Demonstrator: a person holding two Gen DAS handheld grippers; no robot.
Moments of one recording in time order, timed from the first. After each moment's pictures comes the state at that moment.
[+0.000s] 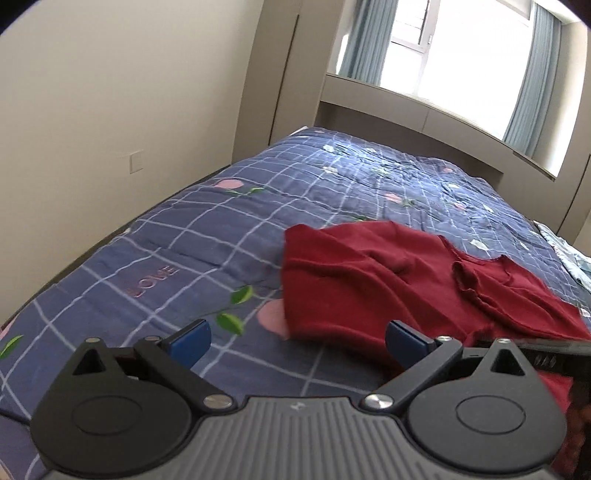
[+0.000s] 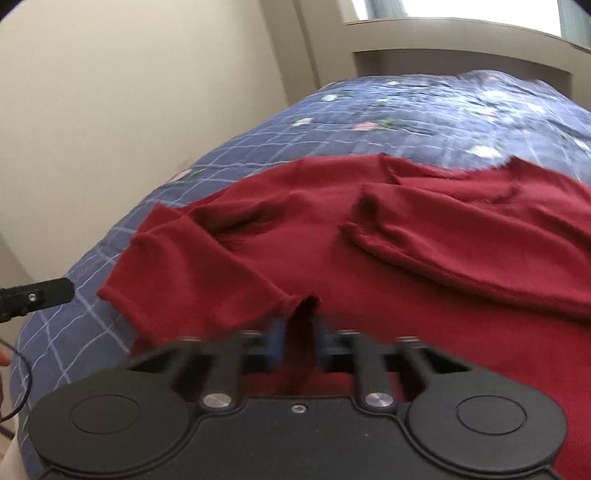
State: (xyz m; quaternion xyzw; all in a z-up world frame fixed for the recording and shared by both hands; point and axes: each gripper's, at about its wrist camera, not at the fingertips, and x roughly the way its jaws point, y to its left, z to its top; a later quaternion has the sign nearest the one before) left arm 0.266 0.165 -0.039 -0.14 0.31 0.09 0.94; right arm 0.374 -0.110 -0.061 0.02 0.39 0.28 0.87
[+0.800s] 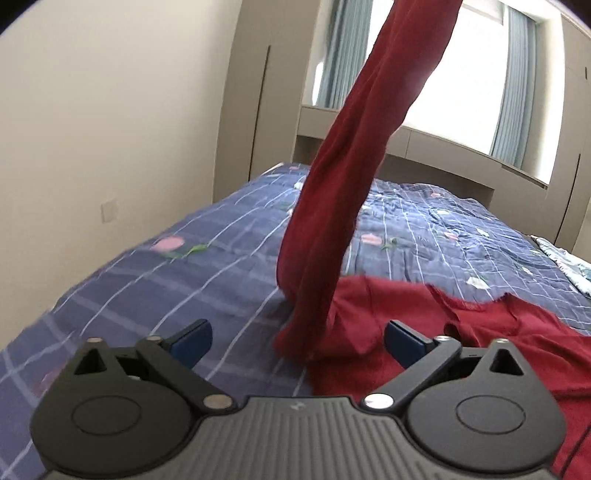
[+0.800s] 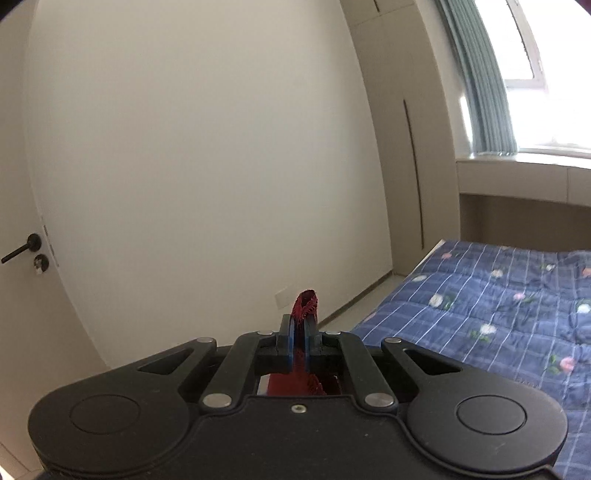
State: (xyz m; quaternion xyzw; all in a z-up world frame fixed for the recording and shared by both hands) left arm 0.372 0.117 -0.042 -0.09 0.25 0.09 0.96; right arm 0.504 -0.049 0.251 0.03 0.22 0.43 0.88
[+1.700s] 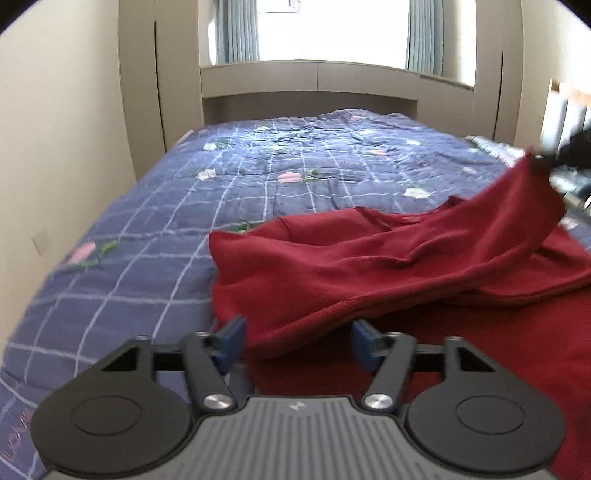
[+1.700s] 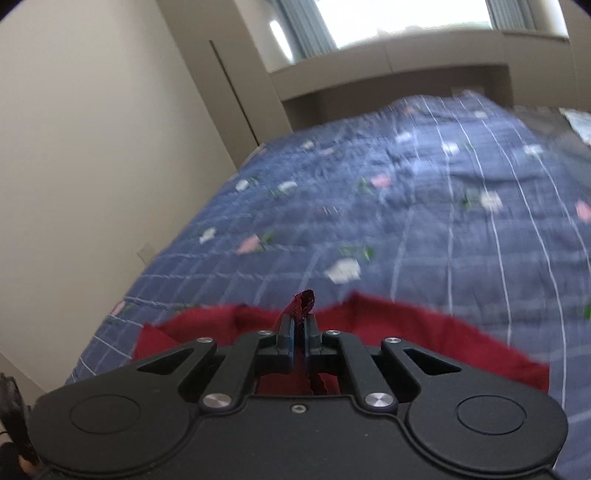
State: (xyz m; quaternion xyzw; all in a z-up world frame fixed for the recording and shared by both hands) left arm 0.391 0.080 -0.057 0.02 0.33 -0.05 0.94; right arm 0.525 -0.294 0.012 0.13 0.37 0.22 0.89
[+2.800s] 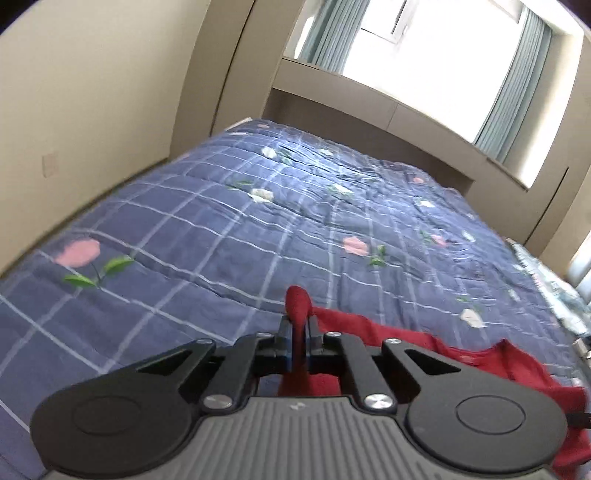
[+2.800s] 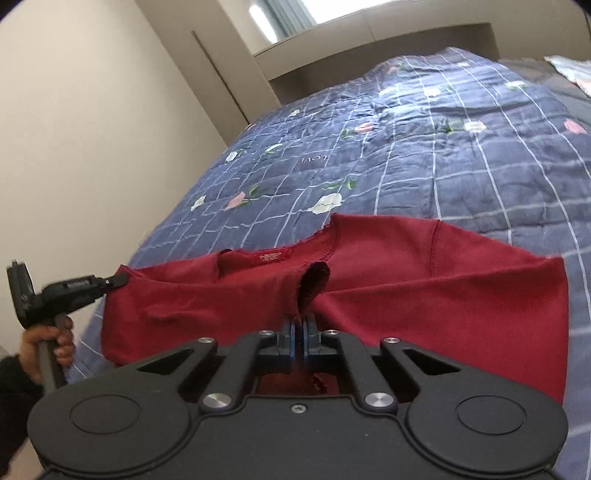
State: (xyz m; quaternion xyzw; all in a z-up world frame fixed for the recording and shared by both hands) left arm 0.514 0.165 -0.050 -0.16 0.32 0.01 0.93; right arm 0.490 -0.304 -0.043 0.17 0.40 0.22 0.87
